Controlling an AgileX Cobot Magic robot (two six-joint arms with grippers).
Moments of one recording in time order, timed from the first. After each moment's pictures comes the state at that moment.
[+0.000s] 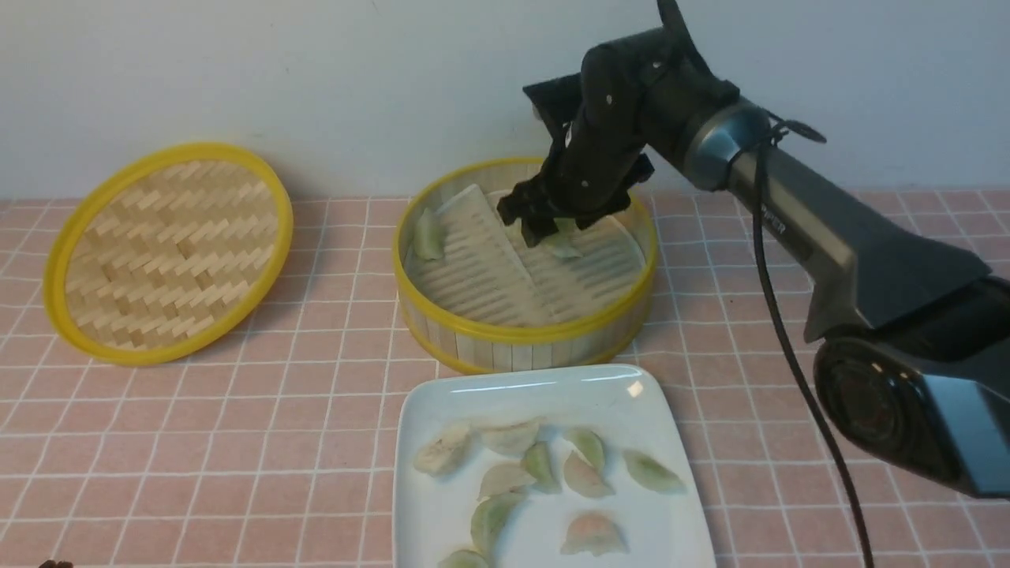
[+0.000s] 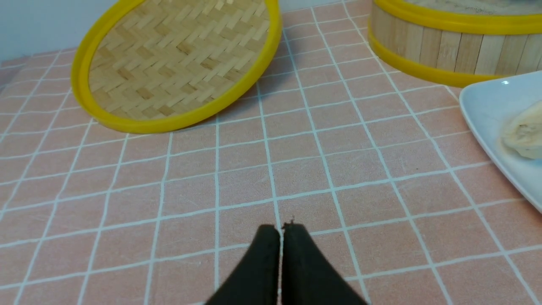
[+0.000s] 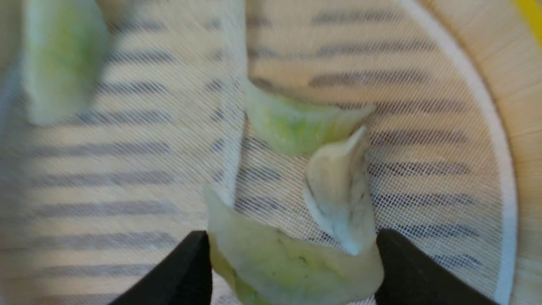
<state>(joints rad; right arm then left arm) 0.48 2.54 -2.56 0.04 1.25 0.06 -0.07 -0.01 0.03 -0.02 0.38 0.08</state>
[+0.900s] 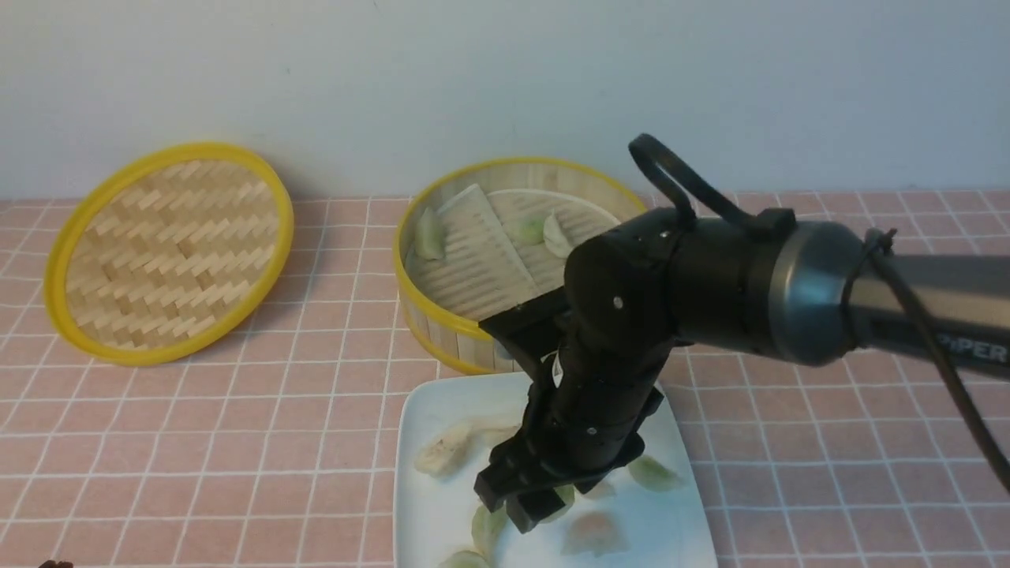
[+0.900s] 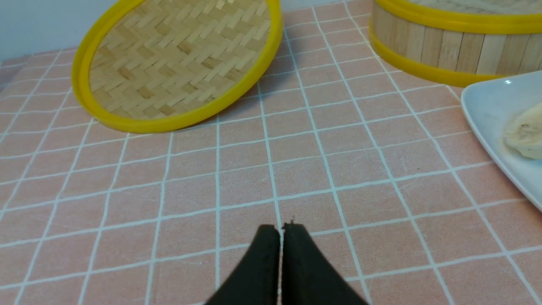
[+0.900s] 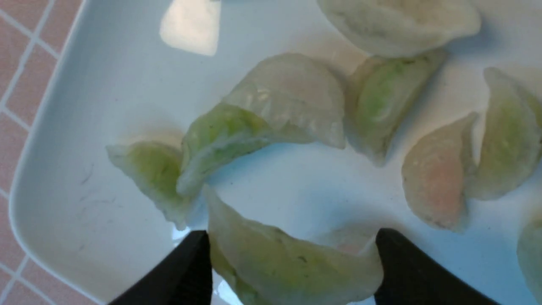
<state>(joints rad) 0.77 1.93 -1.38 0.17 1.02 0.08 -0.07 -0.01 0.03 -0.02 0.38 0.08</state>
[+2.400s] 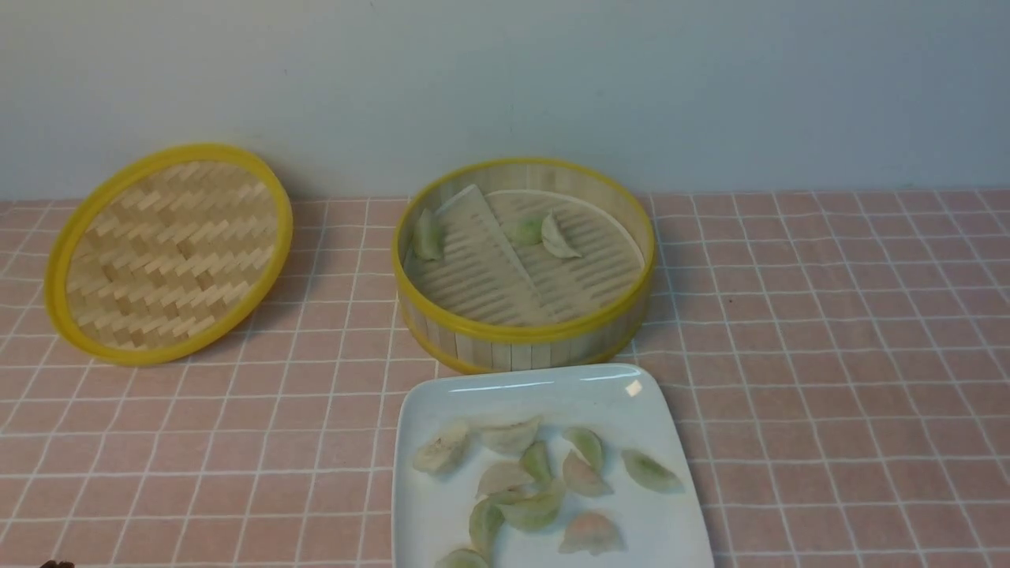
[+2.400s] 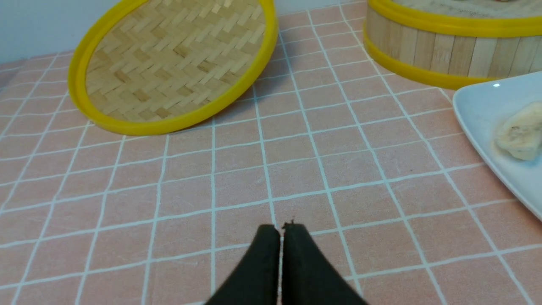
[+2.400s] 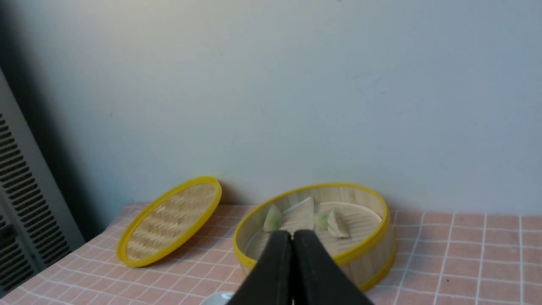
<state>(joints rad) 0.77 -0.02 -0.41 -0.55 0.62 0.78 -0.07 -0.01 0.03 -0.02 0.38 0.08</state>
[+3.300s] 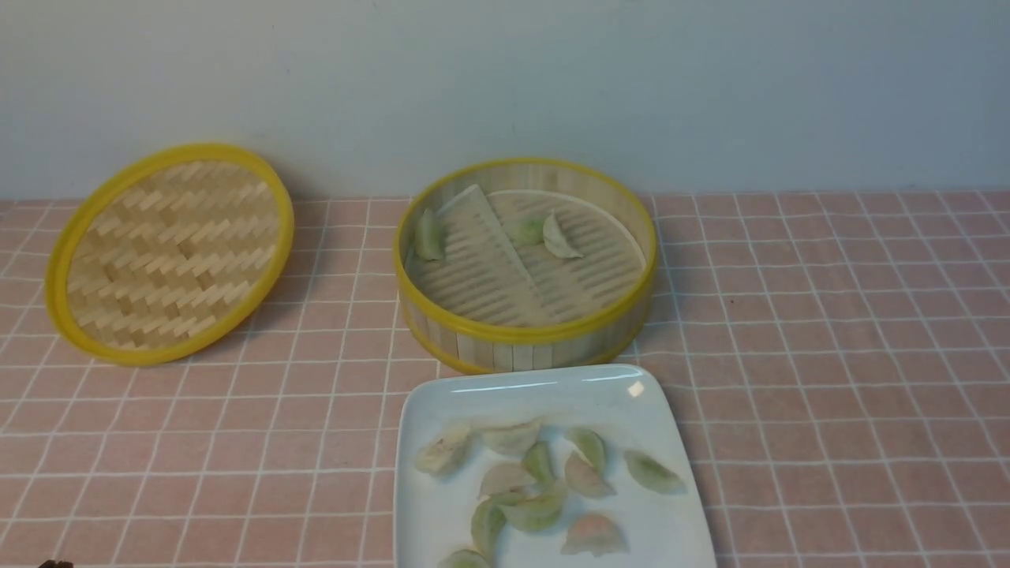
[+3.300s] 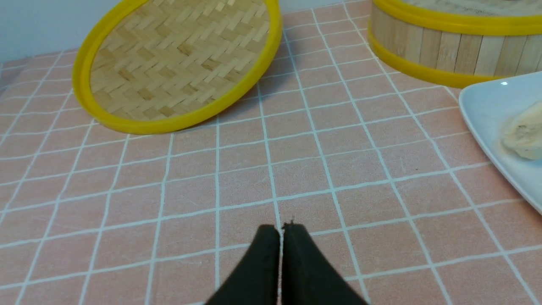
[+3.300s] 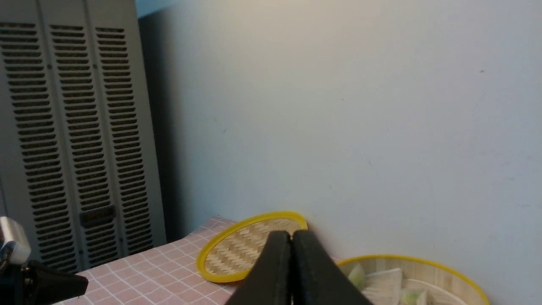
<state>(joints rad) 0.77 -0.02 -0.36 -0.01 0.33 0.08 -0.07 -0.01 0.03 -0.02 0.38 0.08</state>
